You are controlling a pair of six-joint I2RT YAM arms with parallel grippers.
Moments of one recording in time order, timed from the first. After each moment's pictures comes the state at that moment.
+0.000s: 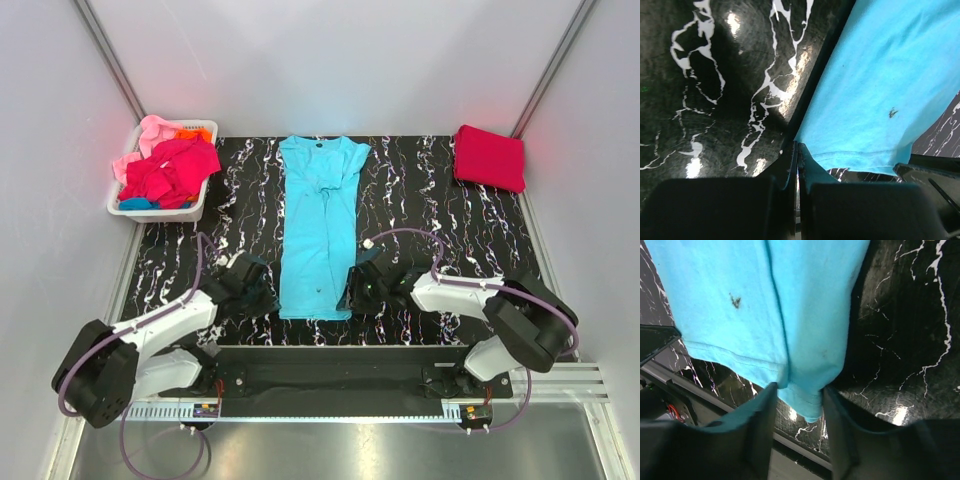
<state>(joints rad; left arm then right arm) -0.60 1.12 0.45 -0.36 0.00 -1.14 0.83 1.48 0.64 -0.08 -0.13 0.94</state>
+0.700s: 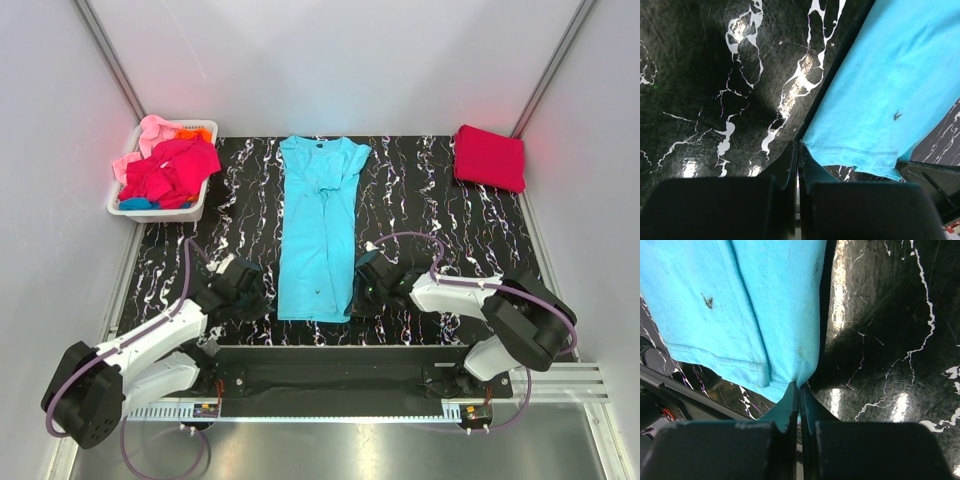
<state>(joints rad) -0.60 0.99 0.43 -0.47 -0.06 -1.18 0.83 1.50 0.64 -0.13 -0.12 0.98</state>
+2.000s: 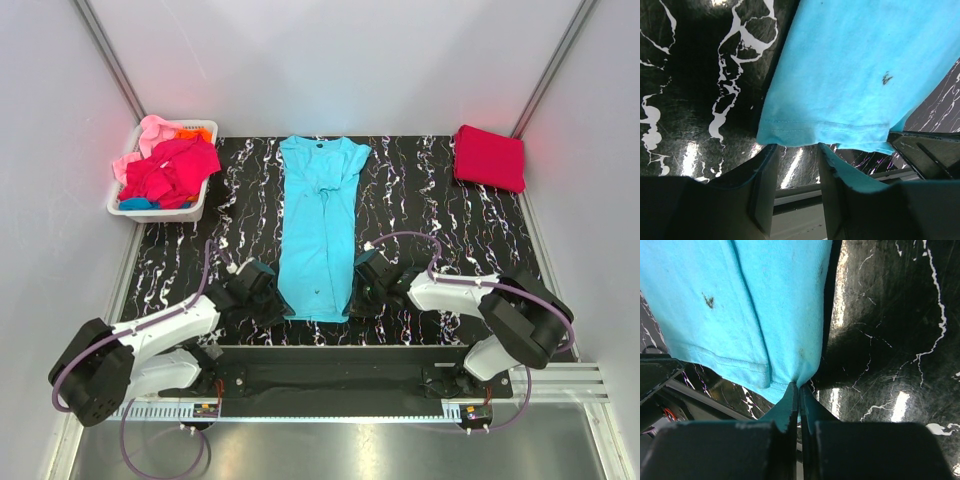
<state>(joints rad) -0.71 1.10 0.44 -0.37 0.04 -1.23 0.84 1.51 0.65 -0.14 -0.12 0.98</state>
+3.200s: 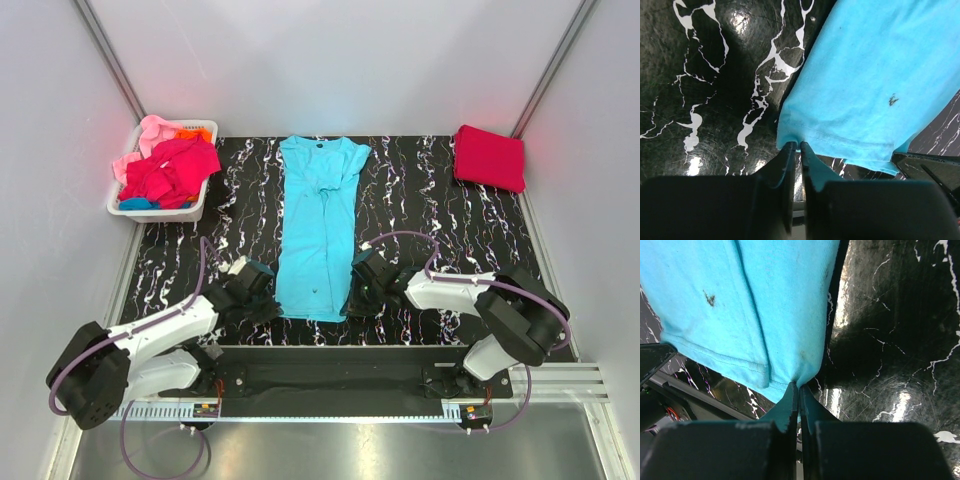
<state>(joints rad) -0.71 1.08 0.45 -0.43 -0.09 -1.25 0.84 1.54 0.67 -0.12 -0.13 0.98</state>
